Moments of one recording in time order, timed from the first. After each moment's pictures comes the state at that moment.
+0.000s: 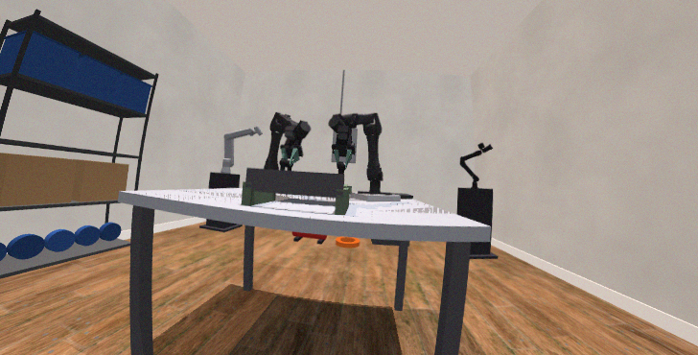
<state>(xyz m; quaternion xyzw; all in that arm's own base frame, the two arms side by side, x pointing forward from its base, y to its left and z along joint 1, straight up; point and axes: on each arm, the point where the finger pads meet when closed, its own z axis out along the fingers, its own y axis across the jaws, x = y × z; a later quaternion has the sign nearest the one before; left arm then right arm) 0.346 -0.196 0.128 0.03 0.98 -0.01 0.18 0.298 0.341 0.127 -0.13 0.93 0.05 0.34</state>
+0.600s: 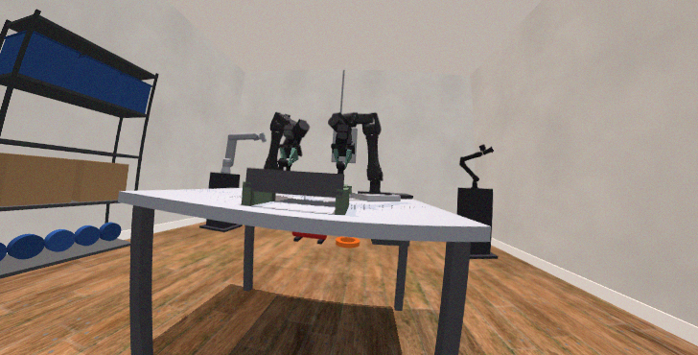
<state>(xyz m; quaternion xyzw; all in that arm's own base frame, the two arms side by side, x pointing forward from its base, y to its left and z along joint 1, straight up) 0.362 -0.198 0.128 0.03 0.98 -0.01 0.18 0.313 0.345 0.127 -0.12 0.93 0.04 0.34</state>
